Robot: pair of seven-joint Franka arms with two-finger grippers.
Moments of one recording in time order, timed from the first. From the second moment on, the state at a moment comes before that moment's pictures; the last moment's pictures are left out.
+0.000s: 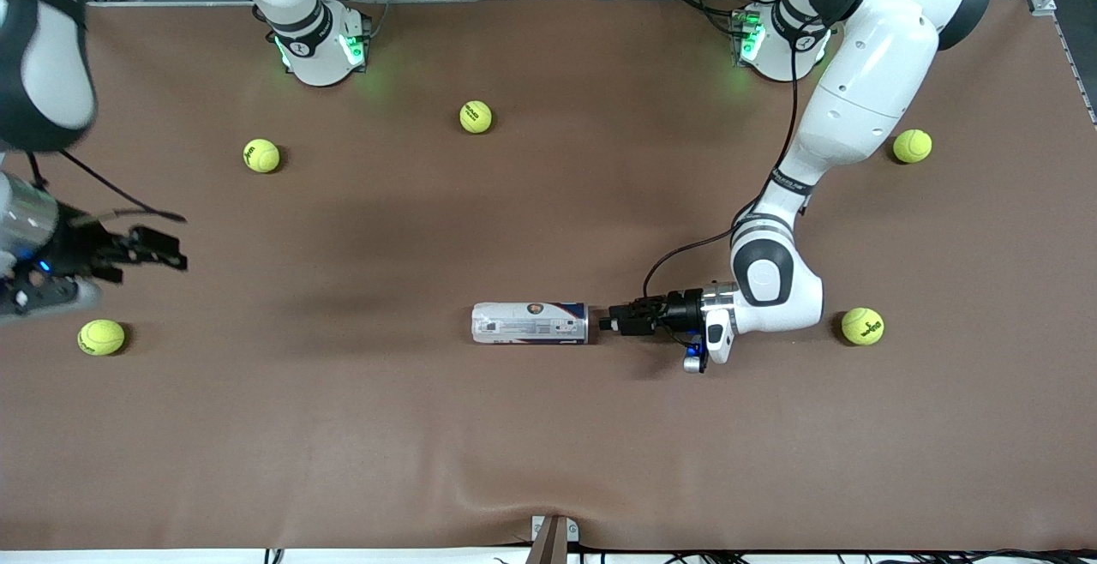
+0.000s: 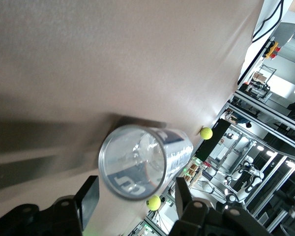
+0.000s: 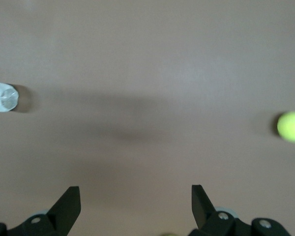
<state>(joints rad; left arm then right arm) -0.19 0.90 -0.19 -1.55 -1.43 2.18 0.23 -0.02 0.19 -0.03 -1.54 0.09 1.67 -0.17</state>
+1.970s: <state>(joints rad) -0.36 0.62 -0.20 -1.45 -0.63 2.26 -0.34 -0.06 -0.05 -0.01 -1.58 0.01 1.40 0.06</state>
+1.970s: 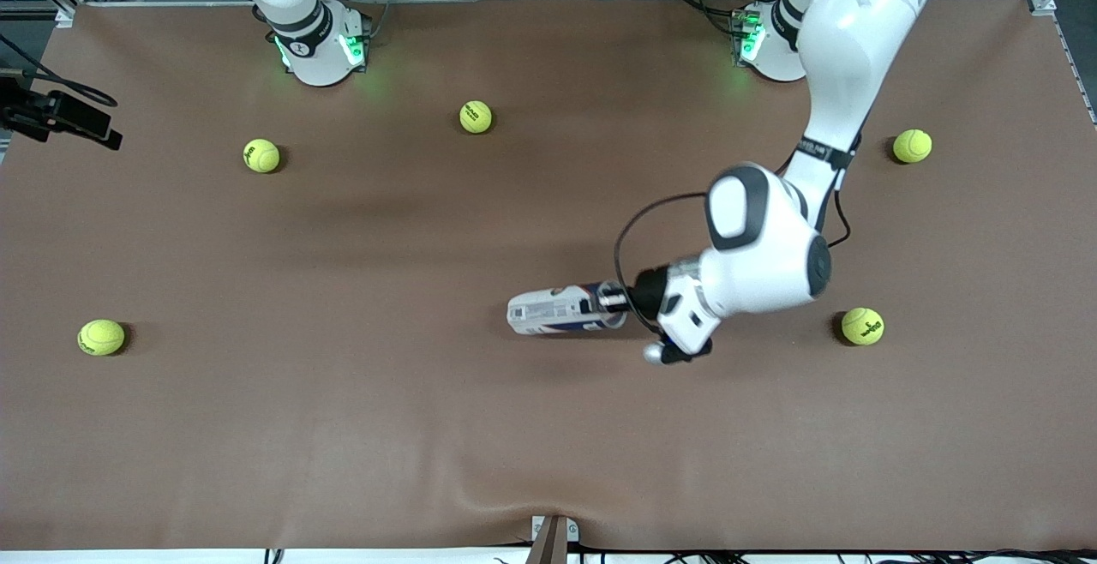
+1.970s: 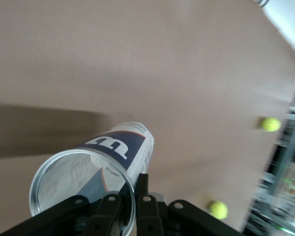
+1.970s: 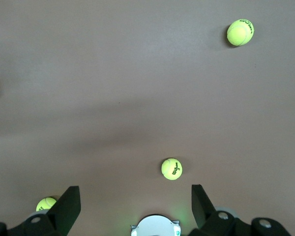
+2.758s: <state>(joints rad) -0.60 0.53 -0.20 -1.45 0.10 2.01 -0.73 -0.06 -0.05 0.00 -1.56 0.01 1.42 0.06</state>
